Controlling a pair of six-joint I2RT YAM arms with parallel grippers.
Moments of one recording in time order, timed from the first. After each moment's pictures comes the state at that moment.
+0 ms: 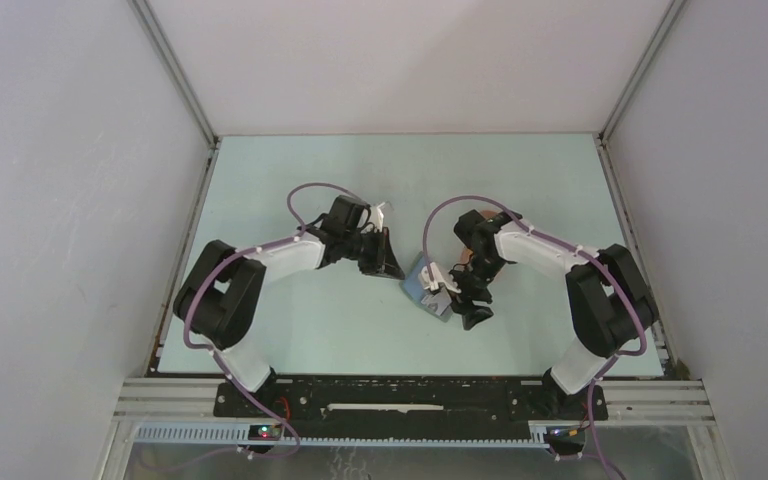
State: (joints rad) left arm -0.53 1.70 0.95 -0.12 0.64 -0.53; right arm 0.53 1.66 1.07 -1.06 -0.64 -1.32
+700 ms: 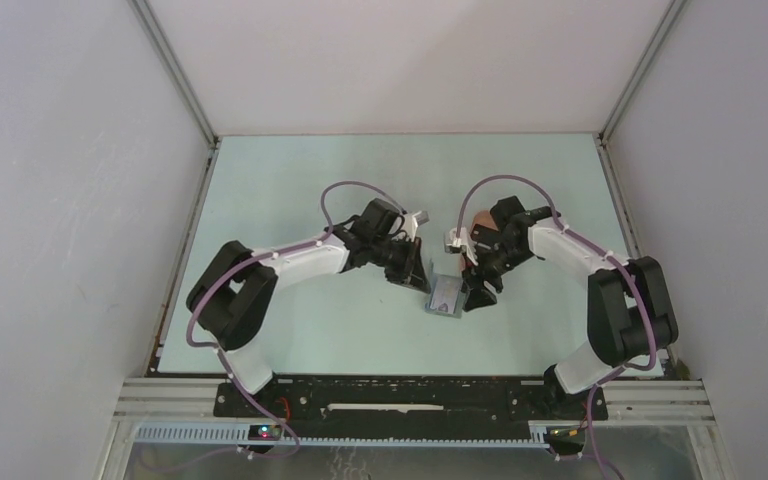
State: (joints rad) left arm -0.70 1.72 1.05 -0.19 0.64 -0.53; right arm 0.32 1.58 1.03 -0.95 -0.84 -1.07
